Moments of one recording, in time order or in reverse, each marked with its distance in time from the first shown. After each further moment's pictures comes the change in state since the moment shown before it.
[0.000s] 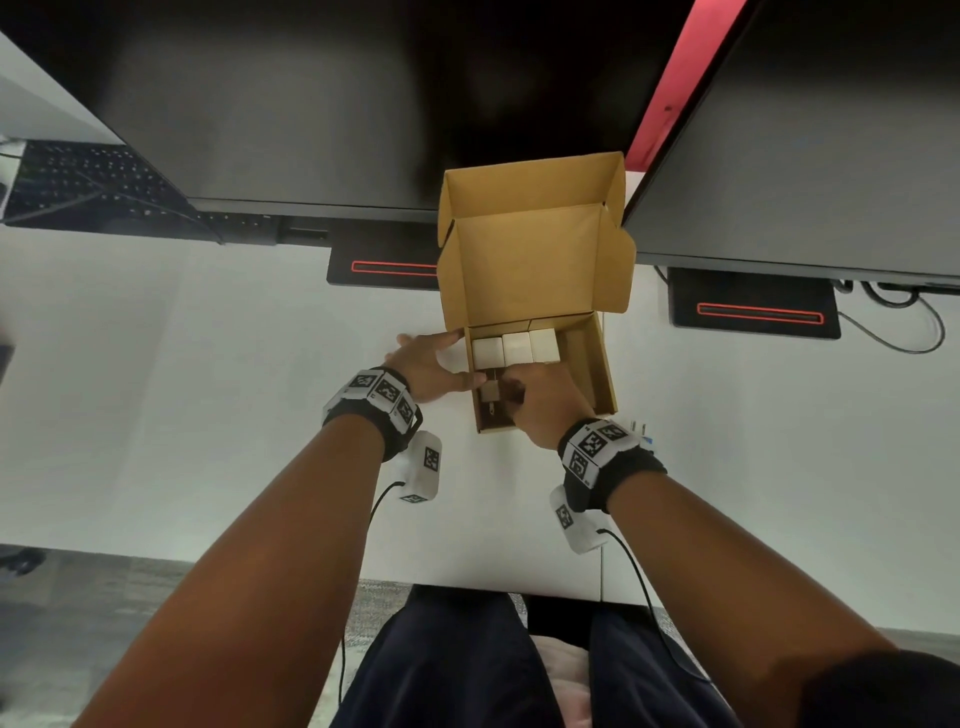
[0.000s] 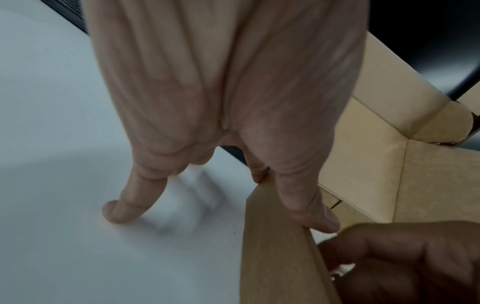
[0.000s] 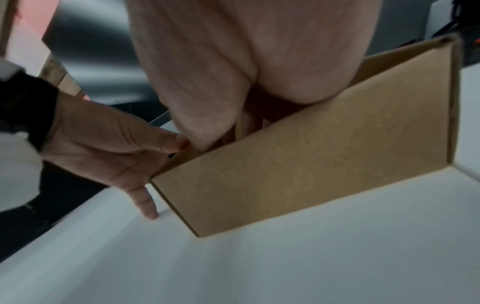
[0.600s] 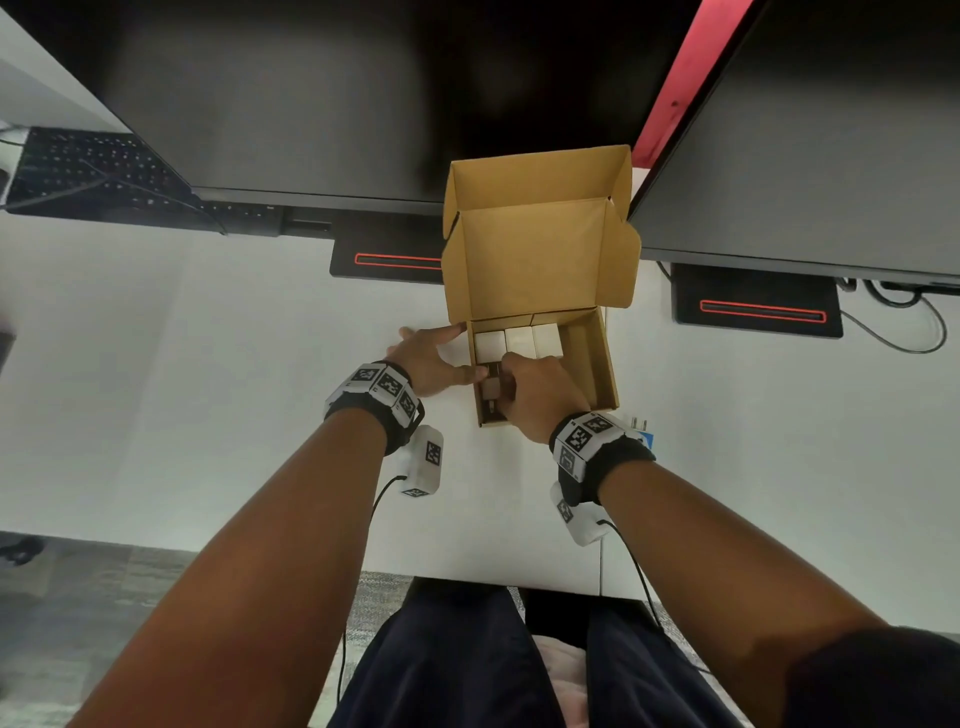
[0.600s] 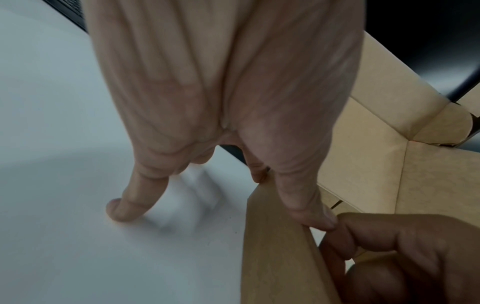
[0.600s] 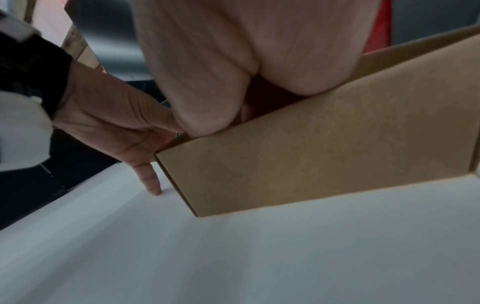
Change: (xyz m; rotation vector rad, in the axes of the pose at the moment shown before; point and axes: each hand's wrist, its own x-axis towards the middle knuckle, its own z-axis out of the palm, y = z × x) left_hand 0.000 -0.003 0.002 0.001 0.023 -0.029; right_hand 0.005 -0.010 0.007 -0.099 -0.007 0.014
